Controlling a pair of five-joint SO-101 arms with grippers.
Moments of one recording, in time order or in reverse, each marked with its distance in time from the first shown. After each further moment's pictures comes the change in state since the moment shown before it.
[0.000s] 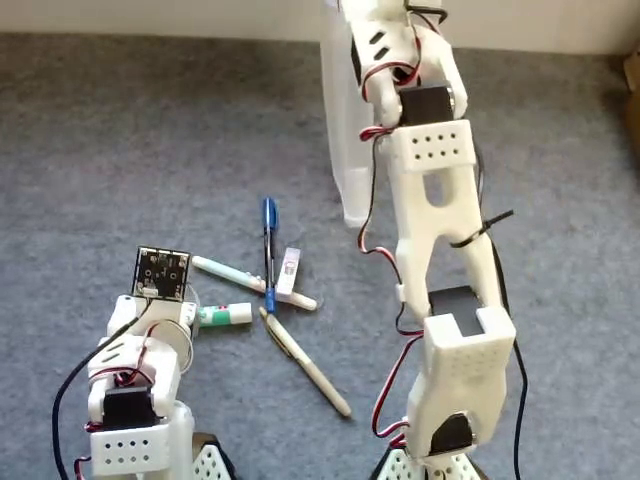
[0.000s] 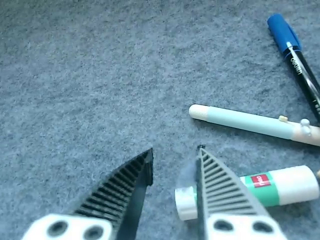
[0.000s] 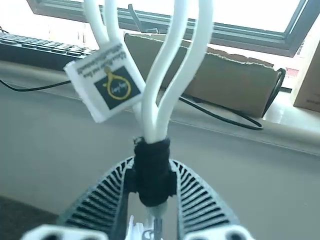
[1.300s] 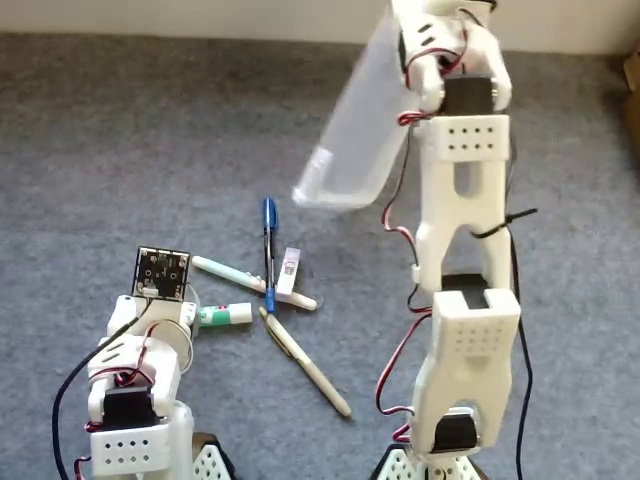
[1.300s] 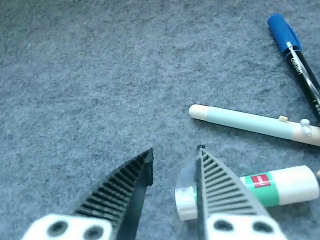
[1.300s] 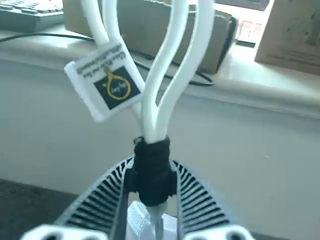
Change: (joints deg) left arm 0.0 0.0 0.0 0.0 0.0; right arm 5.6 8.5 -16.6 16.7 0.0
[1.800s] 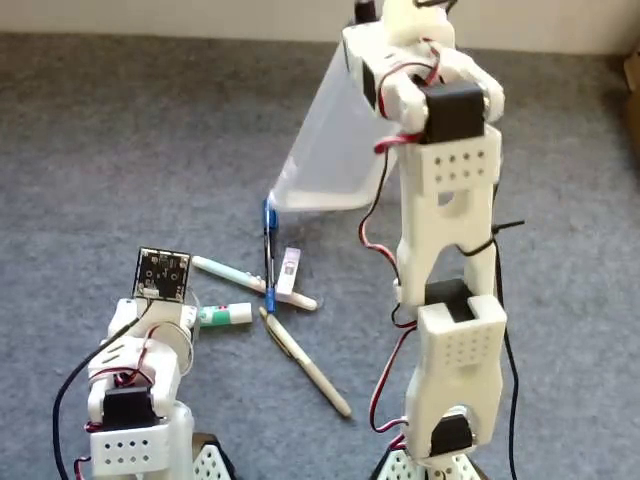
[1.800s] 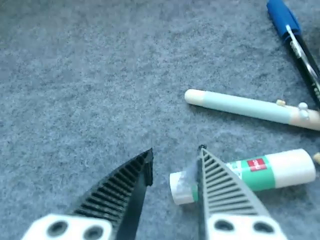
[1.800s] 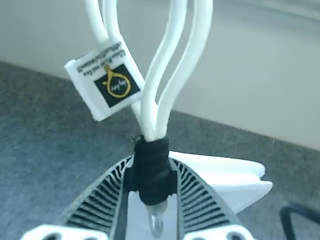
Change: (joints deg) left arm 0.0 0.0 -0.3 3.1 0.0; right arm -7.1 -1.9 -21.5 49.2 -2.4
